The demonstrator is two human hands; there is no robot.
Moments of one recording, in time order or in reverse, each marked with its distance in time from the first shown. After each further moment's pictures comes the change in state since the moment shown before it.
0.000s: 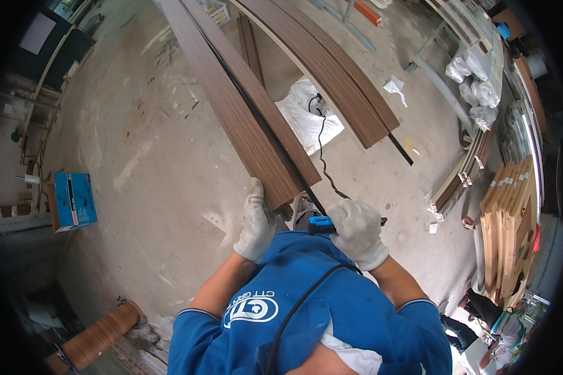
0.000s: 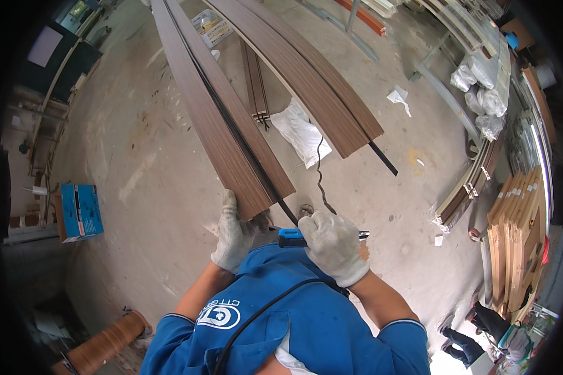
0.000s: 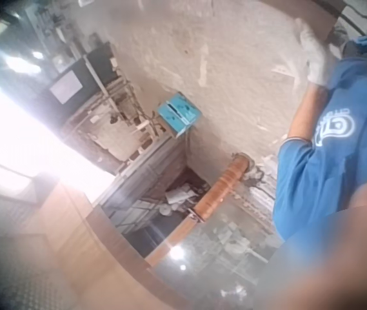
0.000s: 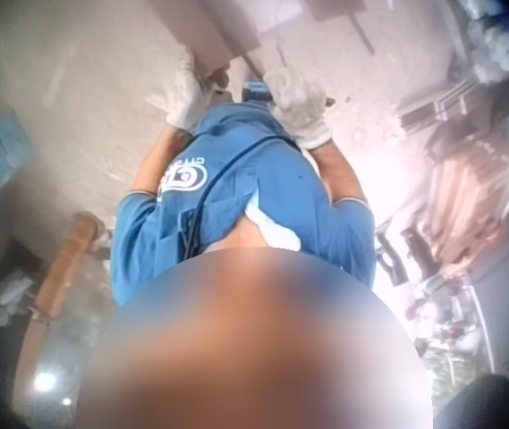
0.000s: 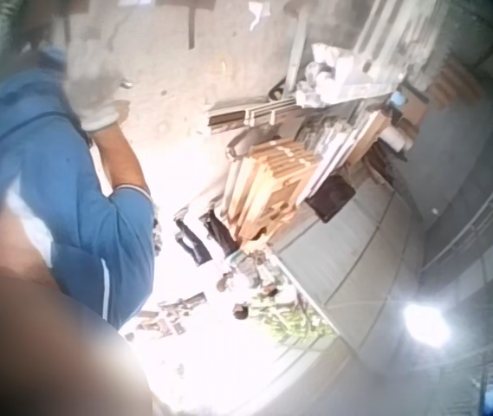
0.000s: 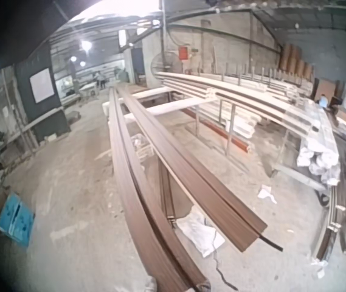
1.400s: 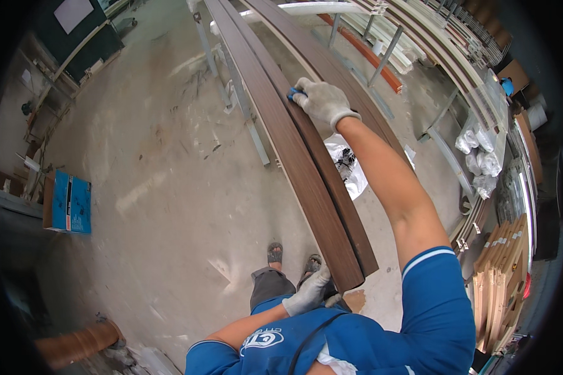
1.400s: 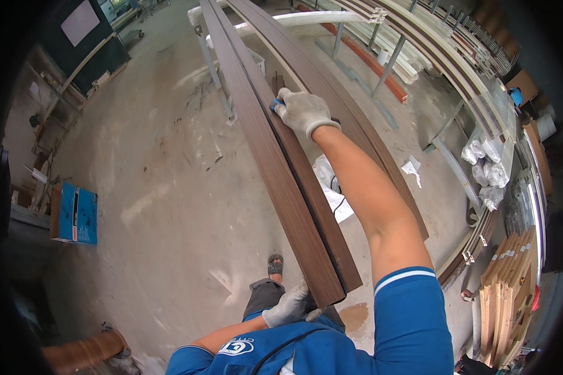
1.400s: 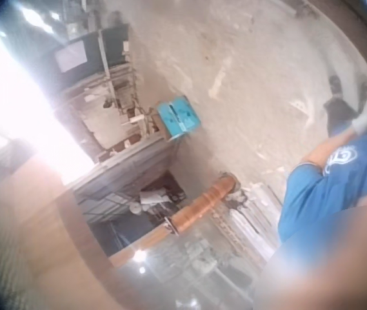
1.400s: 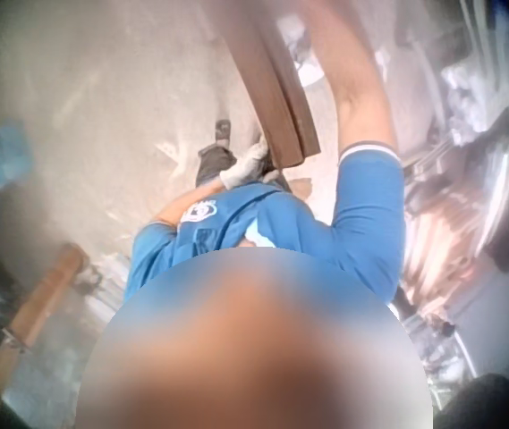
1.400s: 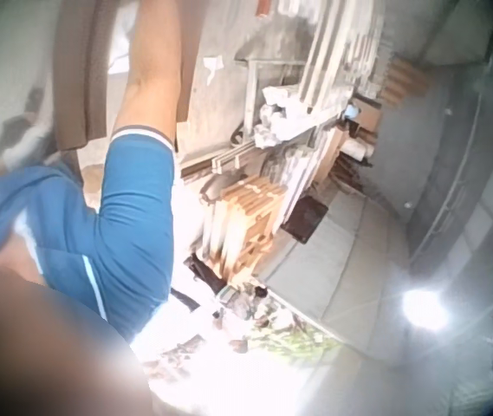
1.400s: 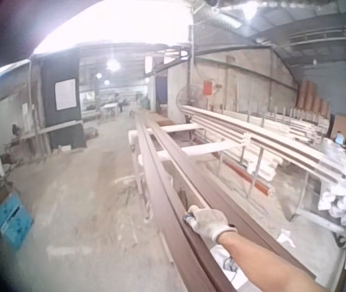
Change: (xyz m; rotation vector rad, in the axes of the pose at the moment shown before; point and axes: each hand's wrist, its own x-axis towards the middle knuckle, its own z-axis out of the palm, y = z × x) left_hand 0.028 0.034 -0.050 -0.318 -0.452 -0.421; right_hand 0.475 -0.004 0.082 -0.128 -0.237 0.113
